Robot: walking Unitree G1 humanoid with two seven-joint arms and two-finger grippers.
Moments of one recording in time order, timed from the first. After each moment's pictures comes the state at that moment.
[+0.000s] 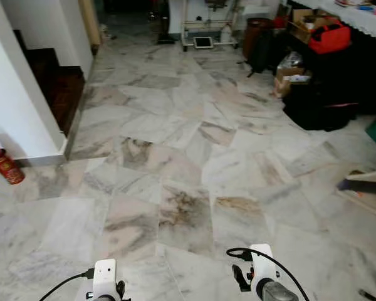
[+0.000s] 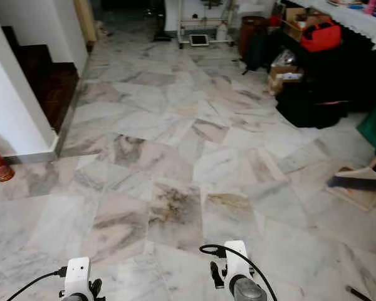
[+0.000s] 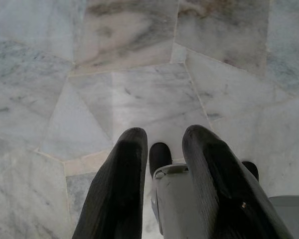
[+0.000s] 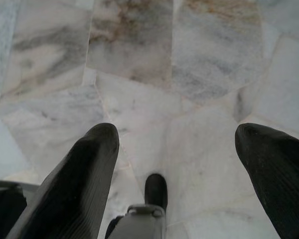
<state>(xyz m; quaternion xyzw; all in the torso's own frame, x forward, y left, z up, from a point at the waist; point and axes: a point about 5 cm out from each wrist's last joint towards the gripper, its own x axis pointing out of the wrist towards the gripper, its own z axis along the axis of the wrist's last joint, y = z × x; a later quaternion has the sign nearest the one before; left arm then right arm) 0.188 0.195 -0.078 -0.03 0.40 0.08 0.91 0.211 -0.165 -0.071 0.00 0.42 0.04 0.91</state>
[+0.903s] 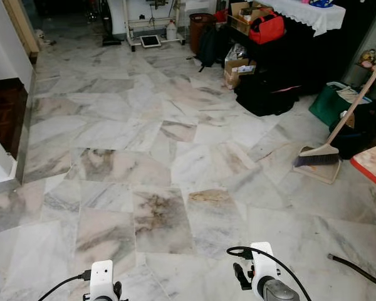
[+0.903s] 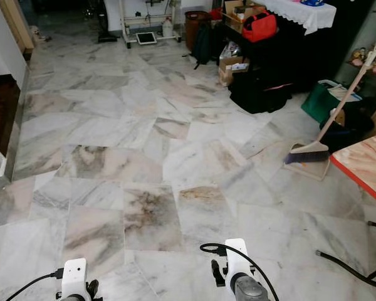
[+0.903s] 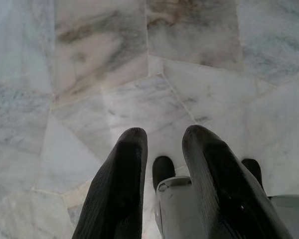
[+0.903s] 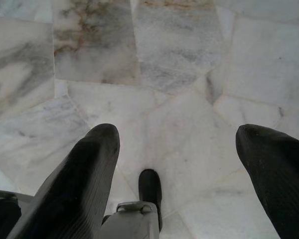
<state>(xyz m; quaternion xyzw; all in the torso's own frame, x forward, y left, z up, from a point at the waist) 0.187 0.198 -0.078 -0.02 0.40 0.08 0.91 0.210 -0.169 -0.071 -0.01 0.42 0.04 0.90</state>
